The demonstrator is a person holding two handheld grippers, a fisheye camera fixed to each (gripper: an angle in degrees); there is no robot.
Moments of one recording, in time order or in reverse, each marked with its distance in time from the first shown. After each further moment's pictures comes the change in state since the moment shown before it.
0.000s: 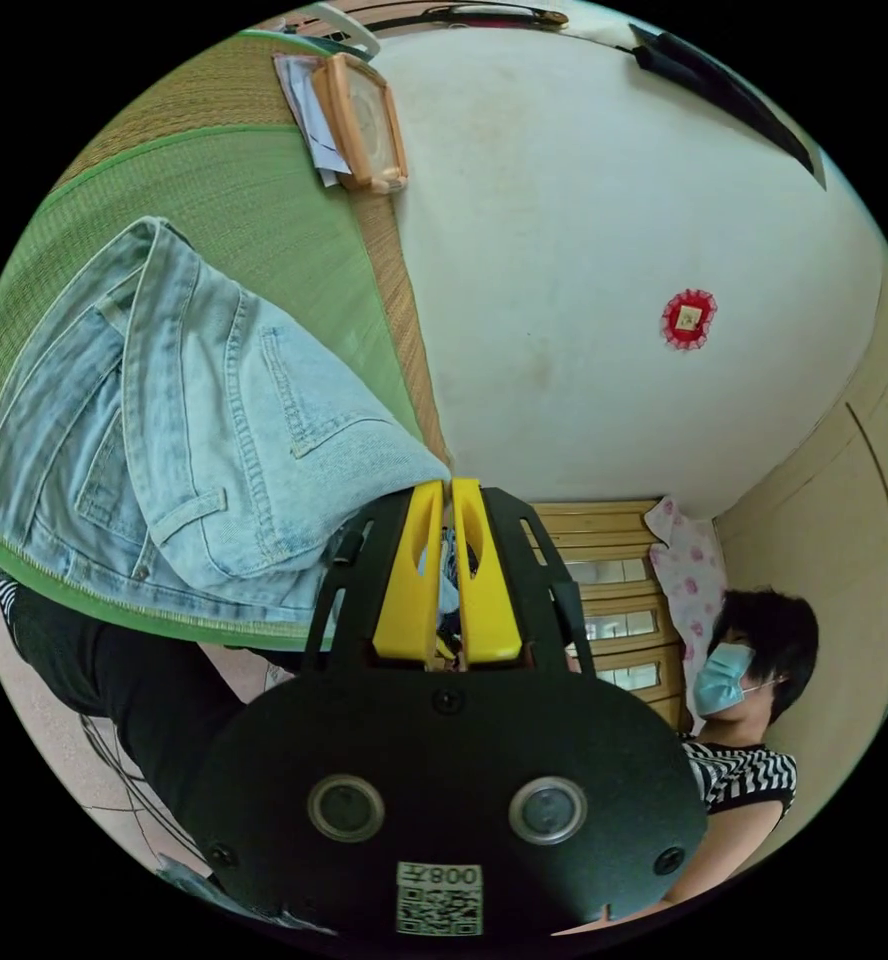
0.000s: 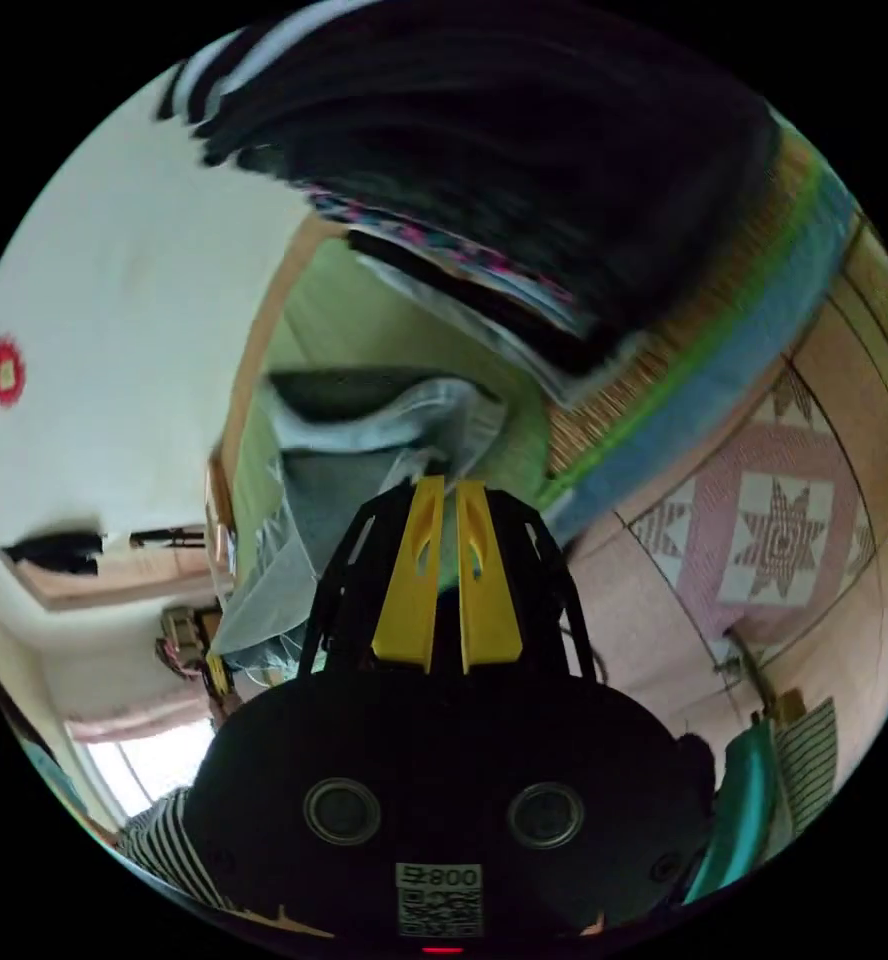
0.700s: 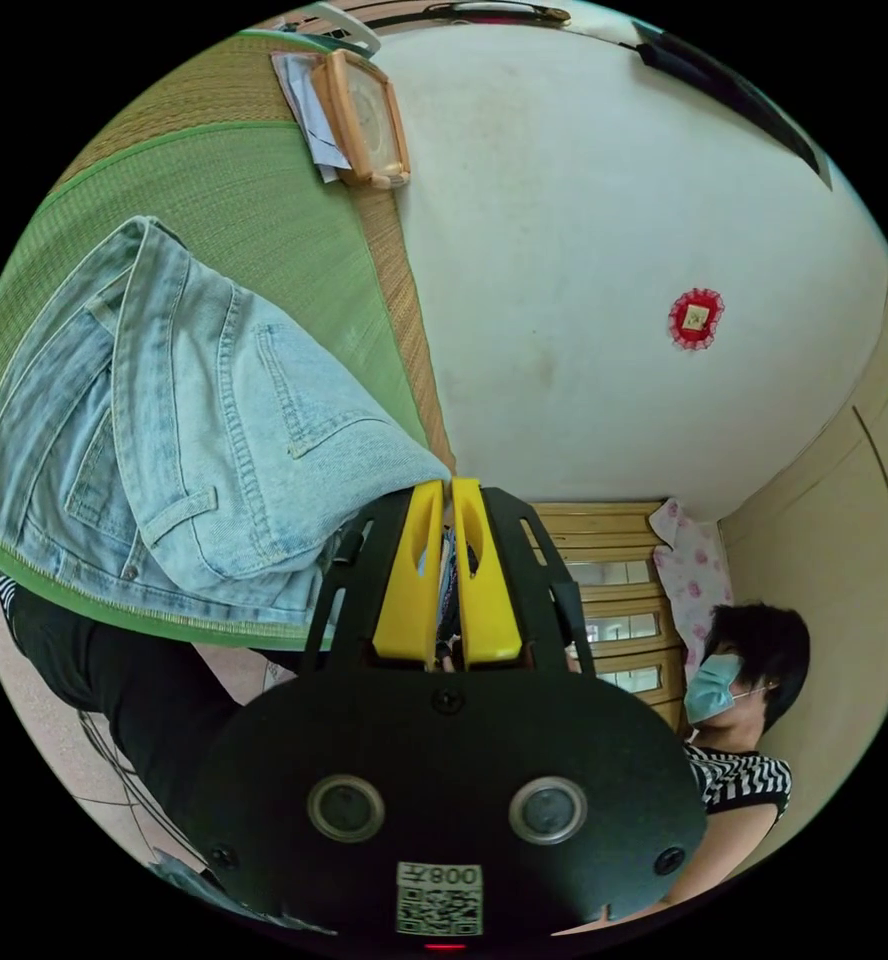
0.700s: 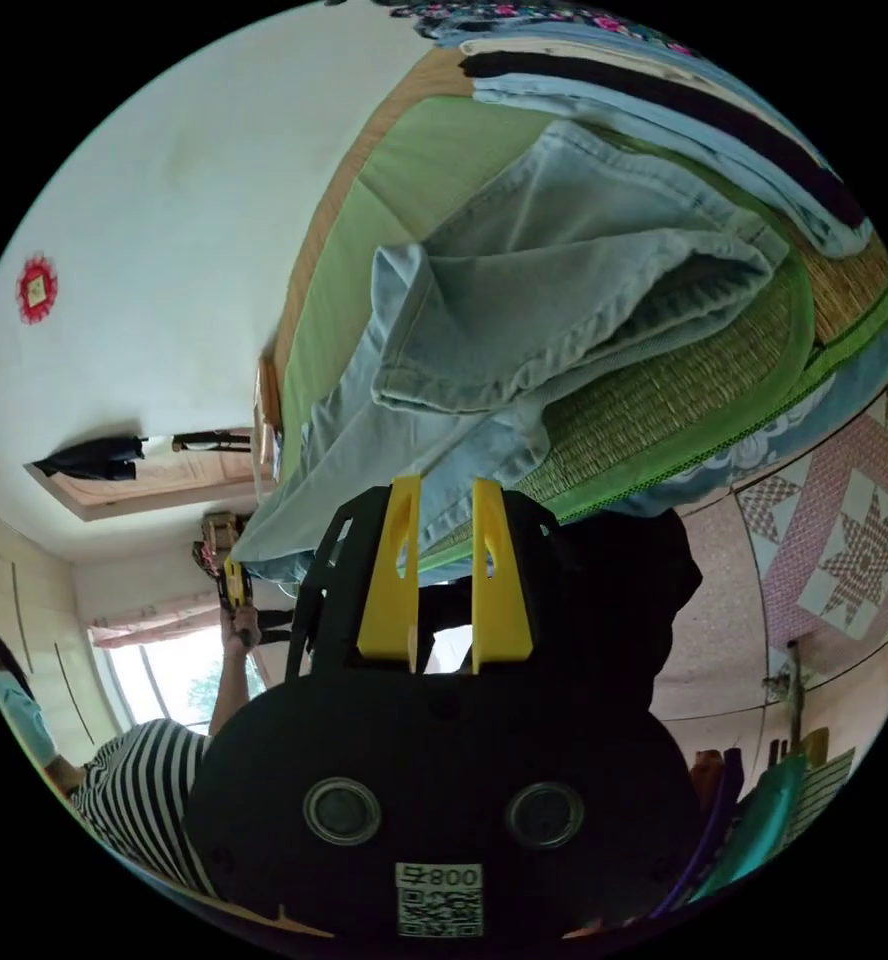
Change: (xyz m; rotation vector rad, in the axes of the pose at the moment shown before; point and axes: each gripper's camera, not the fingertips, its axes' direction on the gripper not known) left arm 0.011 -0.025 0.035 -0.008 -0.017 -0.008; right arm -0.068 0.026 0.011 -0.230 -0.173 -0.148
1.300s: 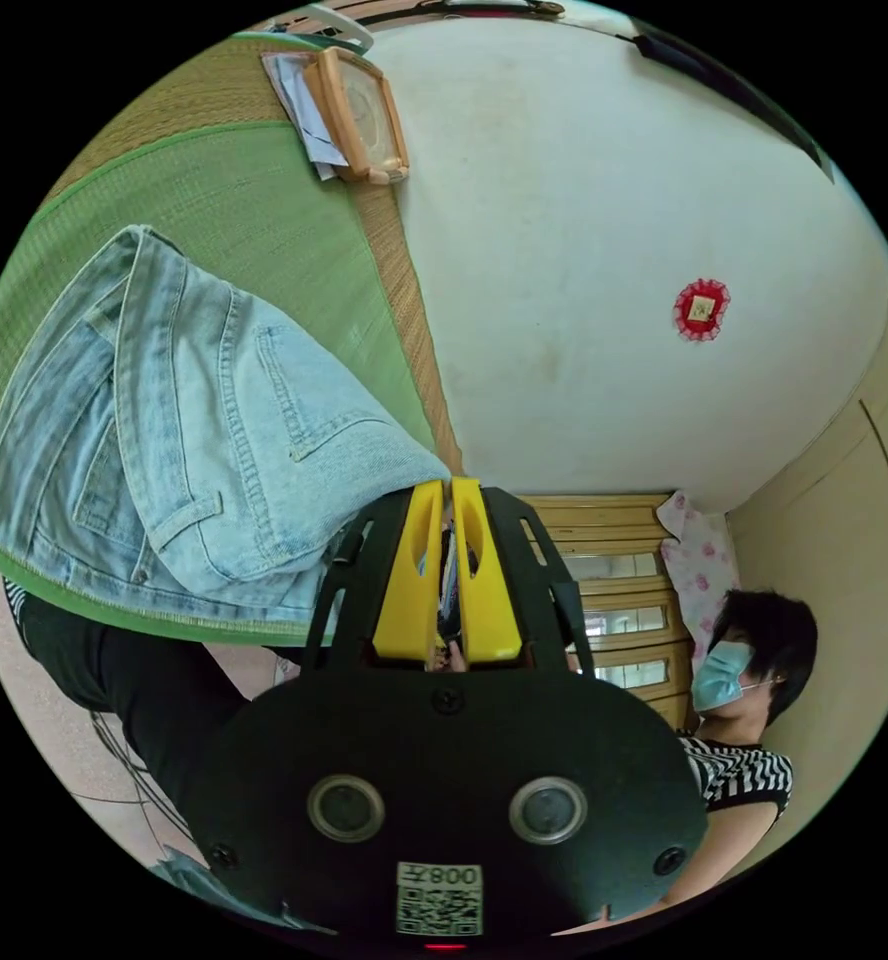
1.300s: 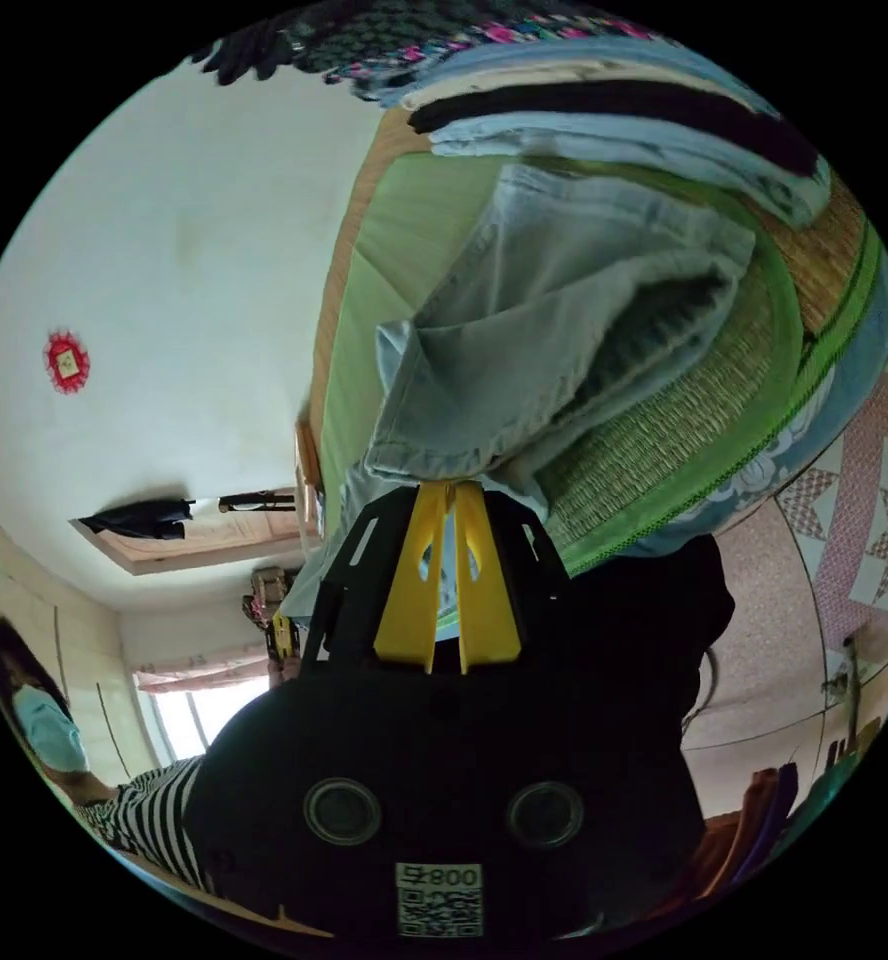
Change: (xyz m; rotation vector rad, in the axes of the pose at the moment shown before) left arm 0.009 -0.023 0.058 -0.022 -0.059 0.029; right arm -0.005 0.007 0.009 0.139 -0.149 0.087
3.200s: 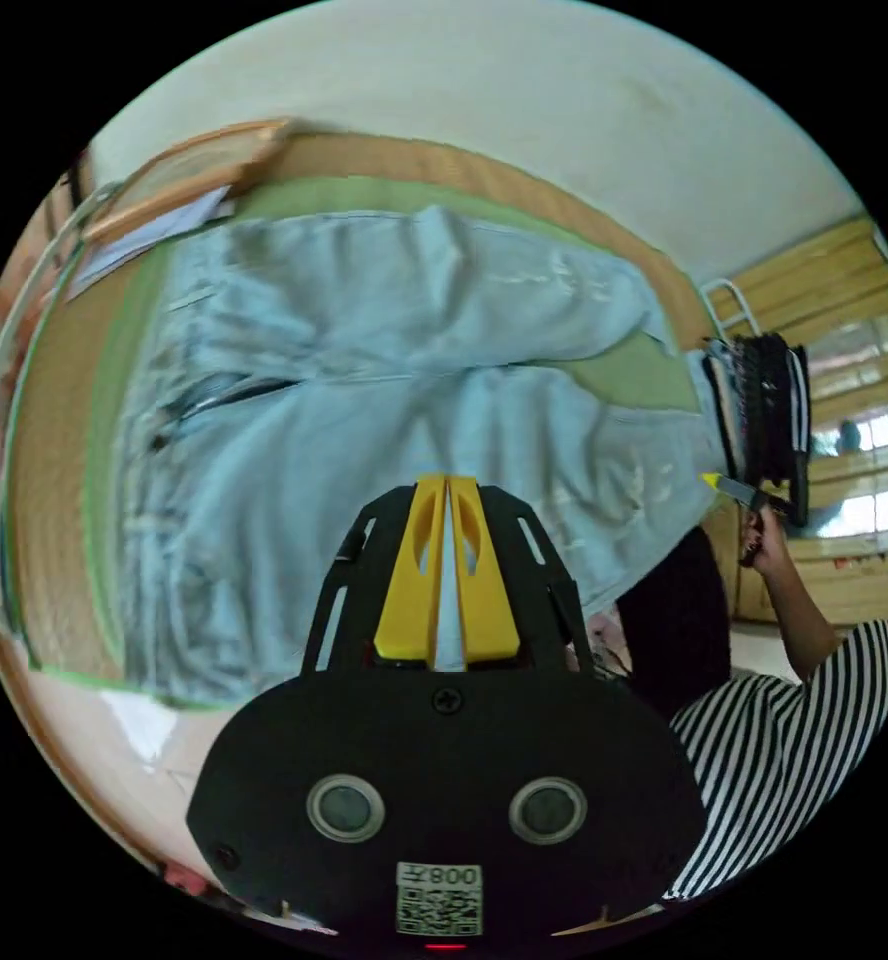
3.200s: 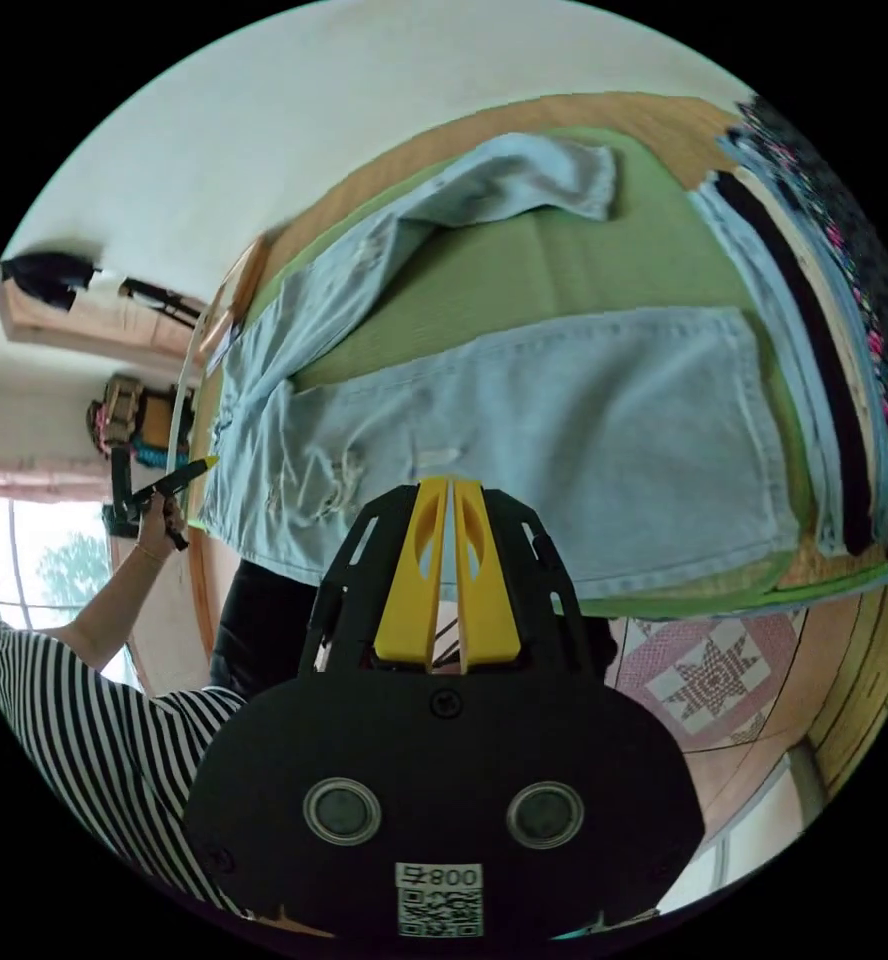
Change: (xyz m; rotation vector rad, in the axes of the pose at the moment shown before) left arm -0.069 -0.034 0.409 -0.474 -0.822 0.516; right arm -0.073 -0.004 0.300 -0.242 0.476 -0.513
